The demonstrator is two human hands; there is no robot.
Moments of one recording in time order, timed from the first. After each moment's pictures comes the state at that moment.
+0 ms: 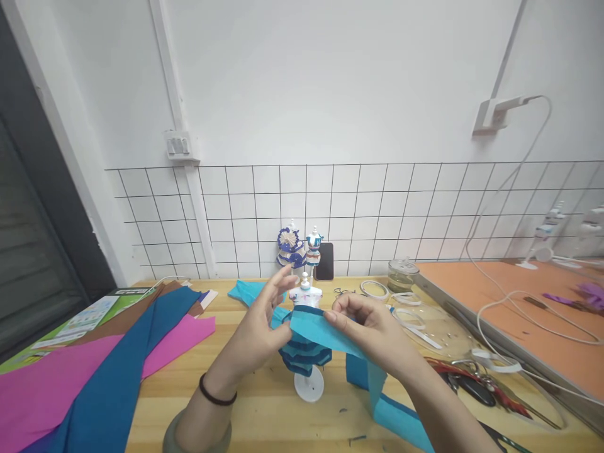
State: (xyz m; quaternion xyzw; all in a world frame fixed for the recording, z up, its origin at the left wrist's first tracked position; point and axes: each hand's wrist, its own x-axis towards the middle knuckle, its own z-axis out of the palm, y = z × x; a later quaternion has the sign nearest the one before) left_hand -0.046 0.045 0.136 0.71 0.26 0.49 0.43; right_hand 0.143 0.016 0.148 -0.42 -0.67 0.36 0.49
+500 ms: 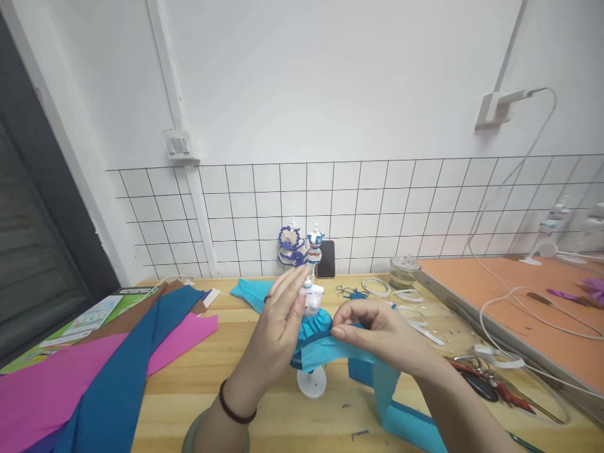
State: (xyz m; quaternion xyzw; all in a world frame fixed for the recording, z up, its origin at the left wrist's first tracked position) left_hand -0.026 0.034 0.138 0.79 0.34 0.49 0.17; right_hand 0.157 0.016 0.148 -0.38 -0.72 0.42 0.40
